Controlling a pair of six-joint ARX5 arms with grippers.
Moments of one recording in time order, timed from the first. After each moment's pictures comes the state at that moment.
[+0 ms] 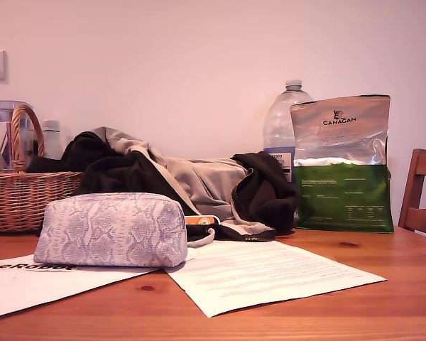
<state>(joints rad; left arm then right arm) -0.56 0.38 0.59 -0.53 0.14 0.03 0.26 0.14 0.47 -0.62 -0.15 -0.10</state>
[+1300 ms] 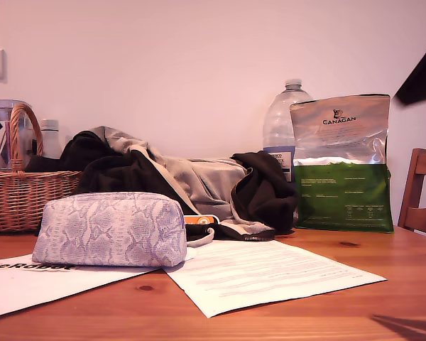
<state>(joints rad) -0.43 0.70 0.59 -0.58 0.15 0.51 0.35 0.73 0.57 -0.48 -0.39 -0.26</state>
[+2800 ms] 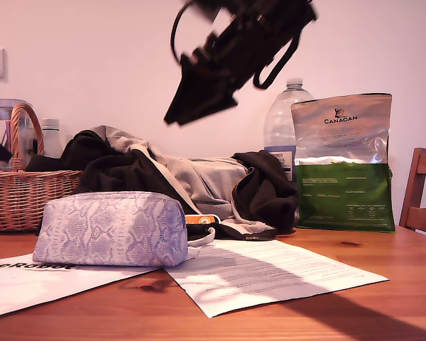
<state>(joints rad) 0.12 1.21 0.61 -0.04 0.63 0.63 0.58 1.87 1.56 -0.49 -0.47 -0.57</state>
